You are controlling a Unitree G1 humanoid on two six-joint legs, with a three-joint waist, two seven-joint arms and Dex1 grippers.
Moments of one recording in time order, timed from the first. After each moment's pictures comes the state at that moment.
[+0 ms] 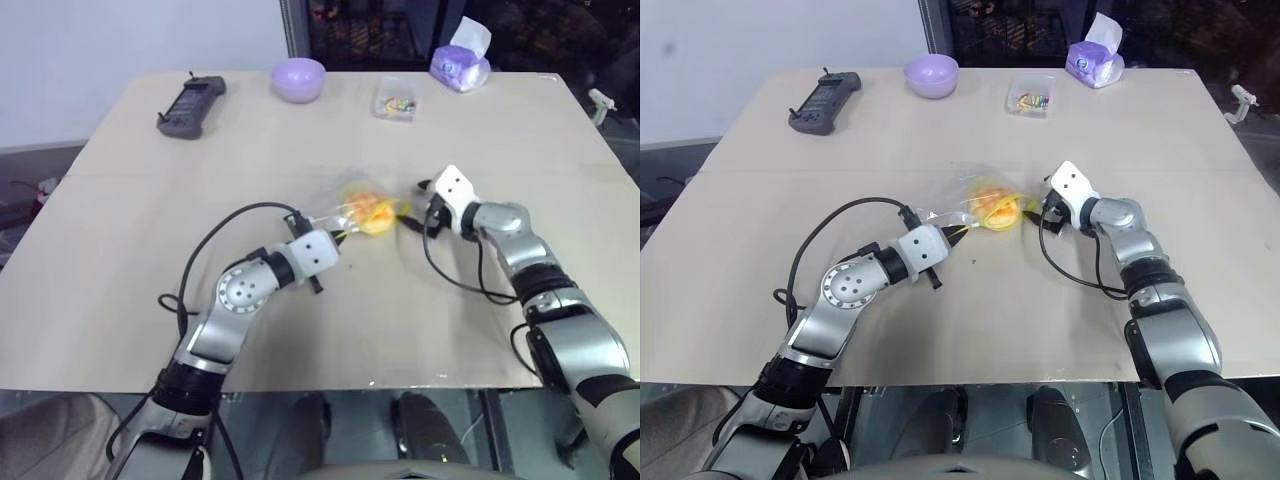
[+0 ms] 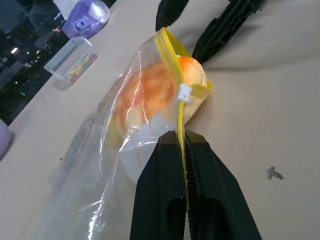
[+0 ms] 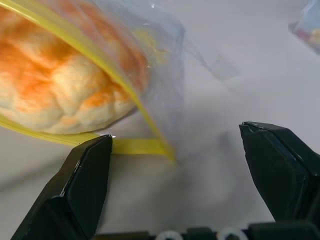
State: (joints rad) left arm -0.32 0.47 -0.21 -0.12 0.19 0.02 -0.61; right arm -0.91 -0.39 0.16 0.95 -0.09 -0.25 0.75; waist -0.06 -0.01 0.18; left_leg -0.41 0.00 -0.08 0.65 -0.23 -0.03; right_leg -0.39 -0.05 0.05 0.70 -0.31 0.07
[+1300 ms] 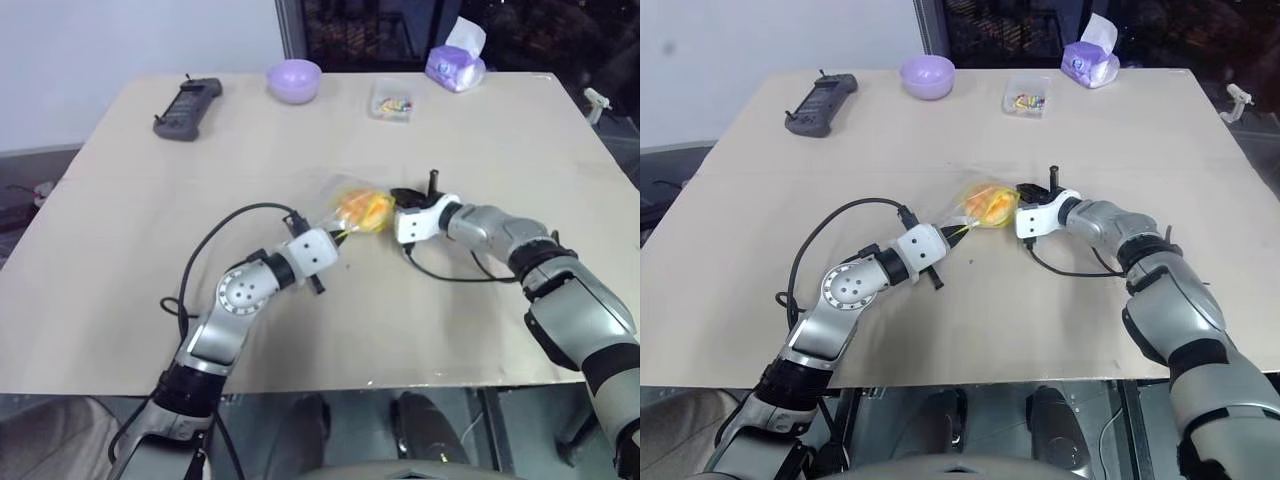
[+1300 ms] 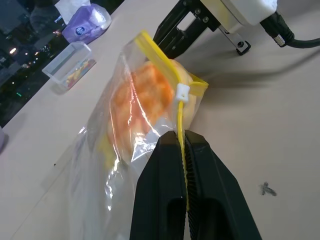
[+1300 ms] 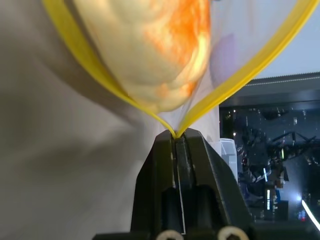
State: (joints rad) left arm -0.31 0.46 -0.20 -0.12 0.15 0.02 -0.59; right arm -1.11 -0.42 0.62 1.23 -0.82 -0.72 -0.10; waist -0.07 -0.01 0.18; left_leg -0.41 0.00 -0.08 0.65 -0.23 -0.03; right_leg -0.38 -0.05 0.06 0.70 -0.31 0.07
